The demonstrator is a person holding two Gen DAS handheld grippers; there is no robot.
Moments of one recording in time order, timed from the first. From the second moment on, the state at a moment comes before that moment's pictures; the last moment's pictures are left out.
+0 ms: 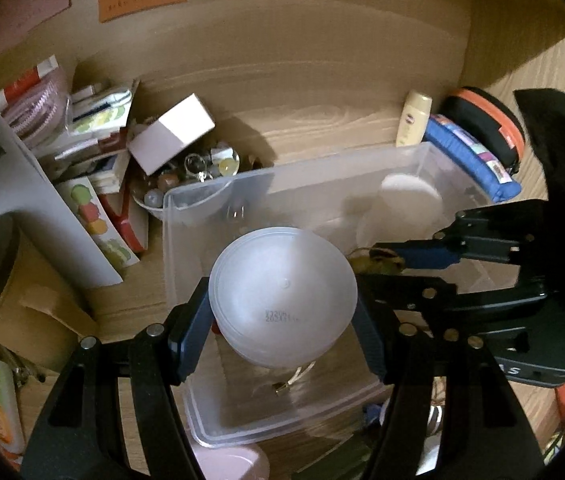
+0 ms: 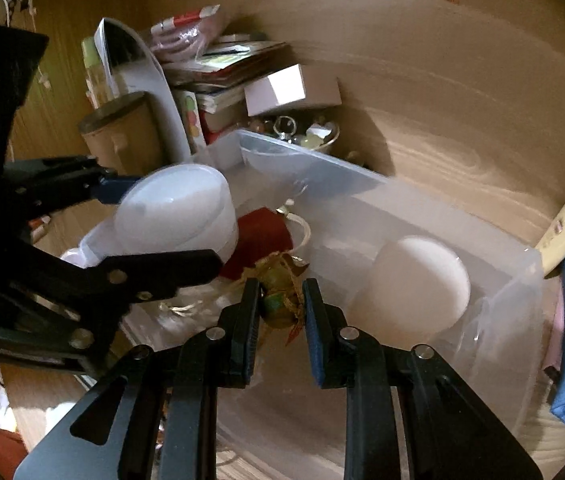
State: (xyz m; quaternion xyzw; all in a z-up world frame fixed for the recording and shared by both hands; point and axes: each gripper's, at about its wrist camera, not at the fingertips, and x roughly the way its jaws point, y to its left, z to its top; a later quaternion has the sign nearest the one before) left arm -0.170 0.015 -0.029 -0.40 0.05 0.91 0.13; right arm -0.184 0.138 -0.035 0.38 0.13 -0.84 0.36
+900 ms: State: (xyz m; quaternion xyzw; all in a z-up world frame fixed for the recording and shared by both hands) left arm -0.159 0.018 -0.013 -0.39 0.05 0.91 0.13; right arm -0.181 0.143 -0.037 0.37 0.14 -0.85 0.35
